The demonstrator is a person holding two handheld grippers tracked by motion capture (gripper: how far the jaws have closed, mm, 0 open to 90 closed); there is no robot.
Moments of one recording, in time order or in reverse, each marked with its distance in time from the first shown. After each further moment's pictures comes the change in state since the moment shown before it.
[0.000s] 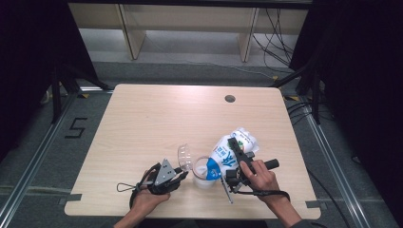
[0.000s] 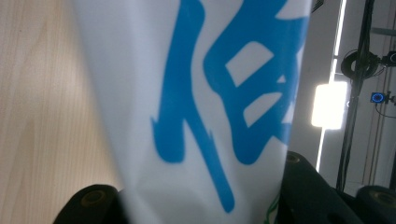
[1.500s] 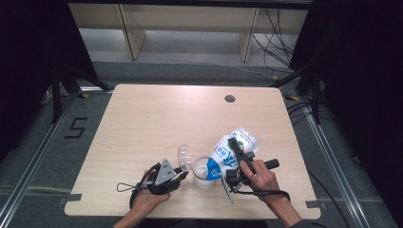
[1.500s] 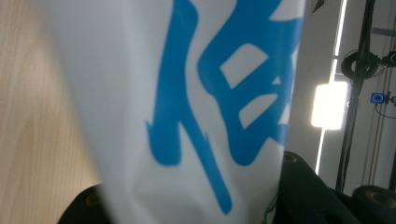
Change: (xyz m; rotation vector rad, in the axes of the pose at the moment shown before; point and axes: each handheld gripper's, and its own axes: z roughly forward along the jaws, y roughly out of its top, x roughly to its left) left arm 0.000 0.000 0.000 0.003 -0.002 0.003; right arm -0.001 0.000 0.000 0.001 0.000 -0.005
